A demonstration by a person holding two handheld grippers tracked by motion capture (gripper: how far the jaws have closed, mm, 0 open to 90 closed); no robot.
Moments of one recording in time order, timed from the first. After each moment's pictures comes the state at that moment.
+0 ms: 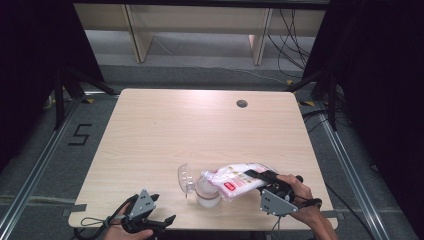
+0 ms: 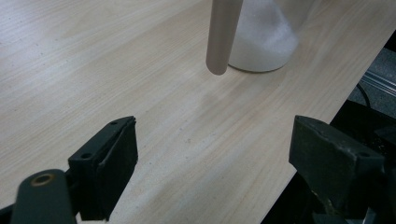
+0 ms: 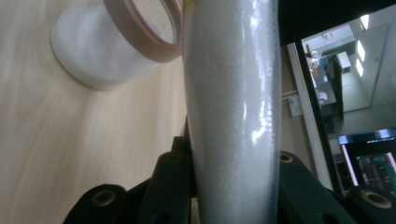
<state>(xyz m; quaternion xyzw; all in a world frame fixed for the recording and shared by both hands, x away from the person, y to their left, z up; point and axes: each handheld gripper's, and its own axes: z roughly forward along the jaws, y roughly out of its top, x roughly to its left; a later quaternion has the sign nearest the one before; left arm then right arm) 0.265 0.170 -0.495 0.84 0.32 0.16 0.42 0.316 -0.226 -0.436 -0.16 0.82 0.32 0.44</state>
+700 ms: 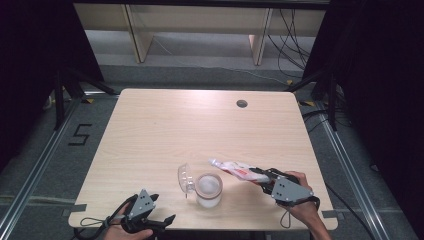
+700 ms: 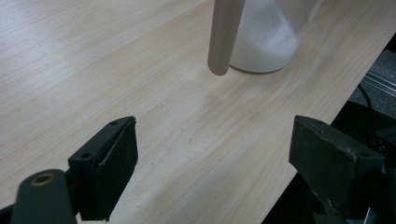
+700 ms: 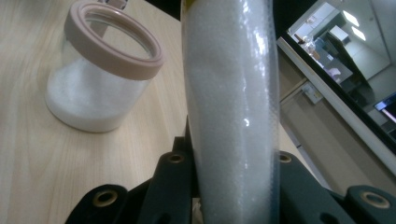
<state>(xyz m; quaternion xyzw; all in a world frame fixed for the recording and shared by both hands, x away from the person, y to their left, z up) 0.263 0.169 -0.495 0.83 0.33 0.15 0.41 0.332 -0.251 -0.460 0.00 0.81 0.47 0.35</state>
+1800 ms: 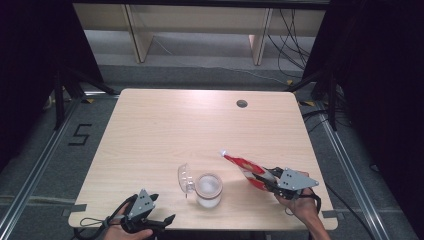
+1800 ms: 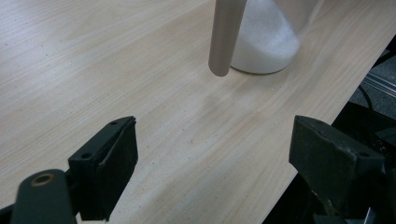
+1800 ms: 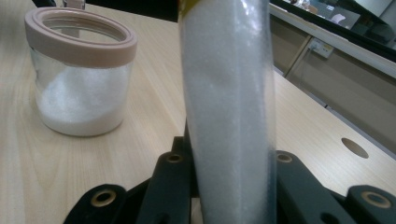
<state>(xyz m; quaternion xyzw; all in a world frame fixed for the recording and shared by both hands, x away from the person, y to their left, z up) 0.263 0.169 -0.495 0.83 0.34 0.16 0.42 0.346 -0.268 -0.481 0.12 0.80 0.52 0.29</state>
